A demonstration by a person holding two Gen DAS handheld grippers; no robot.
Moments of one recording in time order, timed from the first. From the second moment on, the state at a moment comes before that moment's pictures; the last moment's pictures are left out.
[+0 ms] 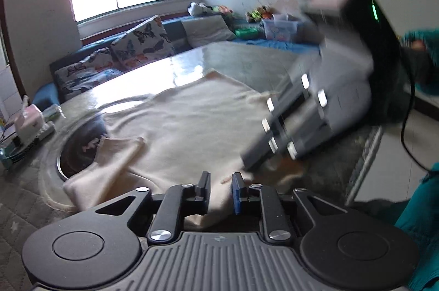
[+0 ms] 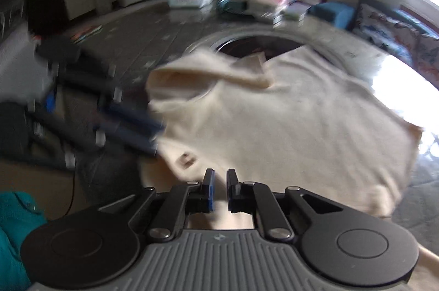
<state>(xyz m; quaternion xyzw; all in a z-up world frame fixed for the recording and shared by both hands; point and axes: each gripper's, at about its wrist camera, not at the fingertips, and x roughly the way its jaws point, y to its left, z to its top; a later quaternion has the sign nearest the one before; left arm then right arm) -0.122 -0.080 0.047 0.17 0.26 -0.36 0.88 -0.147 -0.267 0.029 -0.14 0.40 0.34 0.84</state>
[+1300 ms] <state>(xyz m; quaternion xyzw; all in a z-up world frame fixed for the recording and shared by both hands) -0.016 0.013 0.055 0.00 0.26 -0.05 0.96 -0.128 -0.234 0.032 -0.17 0.37 0.35 0.84</state>
